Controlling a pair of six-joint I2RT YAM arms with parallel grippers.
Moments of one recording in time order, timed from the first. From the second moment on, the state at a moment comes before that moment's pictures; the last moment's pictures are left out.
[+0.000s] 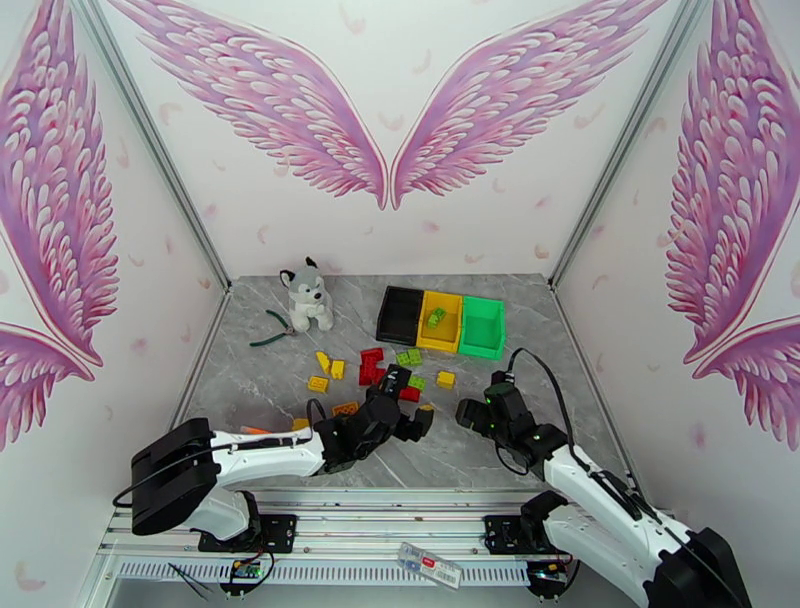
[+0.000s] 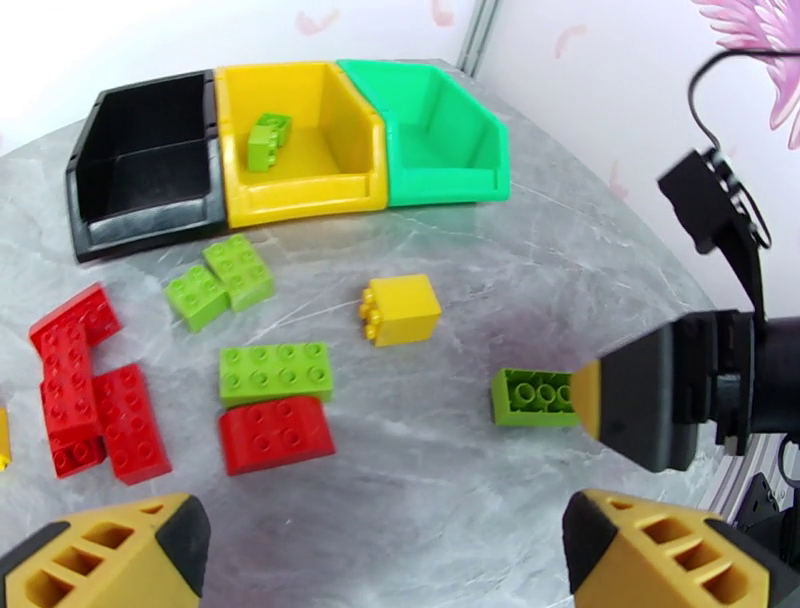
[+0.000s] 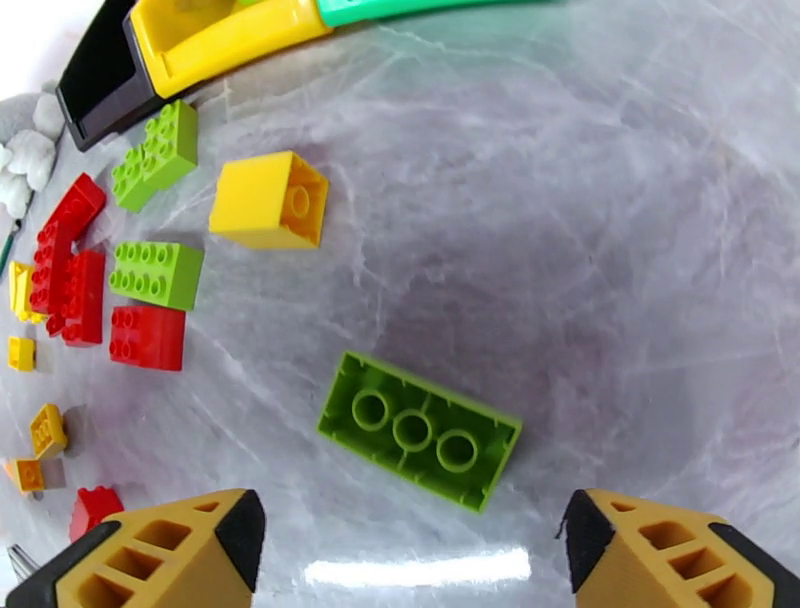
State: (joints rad) left arm -1.13 1.46 0.70 0.26 -0.41 -0.48; right arm 0.44 0.88 0.42 -0.44 0.12 0.70
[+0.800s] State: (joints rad) left arm -1.12 1.44 0.63 0.37 -0.41 -0.50; right arm 0.64 1.24 0.49 -0.48 0.38 0.88
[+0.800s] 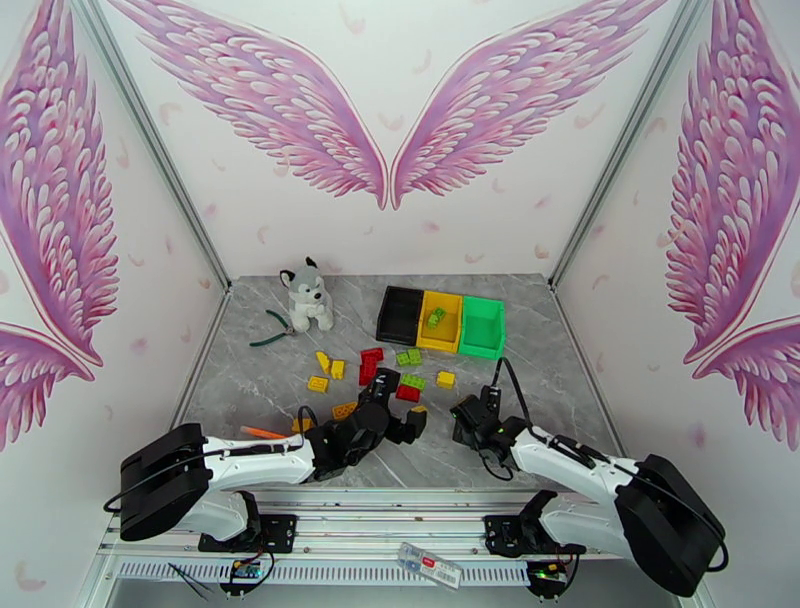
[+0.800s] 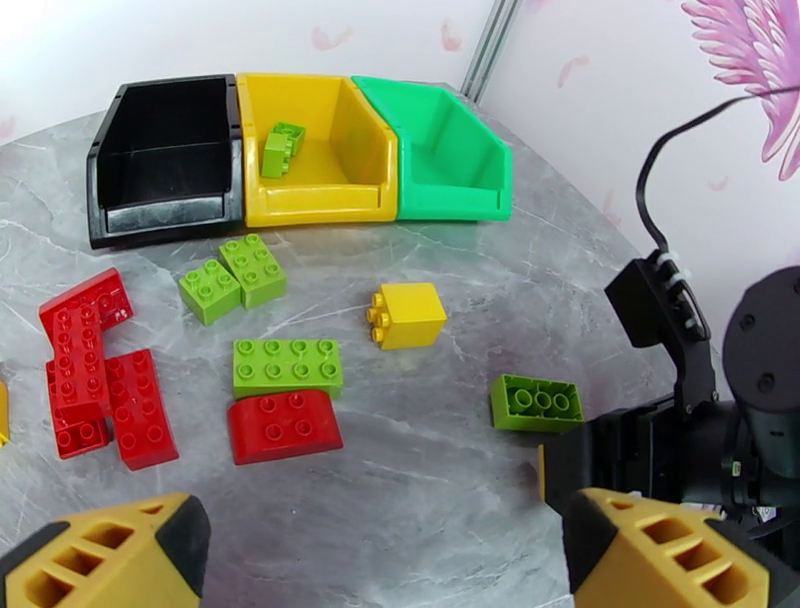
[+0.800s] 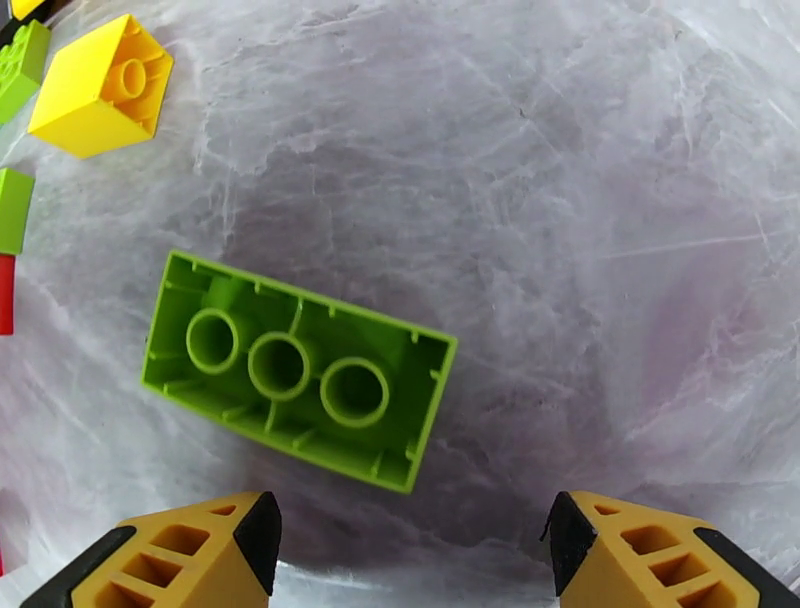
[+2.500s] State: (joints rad) left arm -0.91 1.57 0.78 0.39 -0.23 -0.47; right arm 0.46 1.40 0.81 -0.38 0.19 0.65
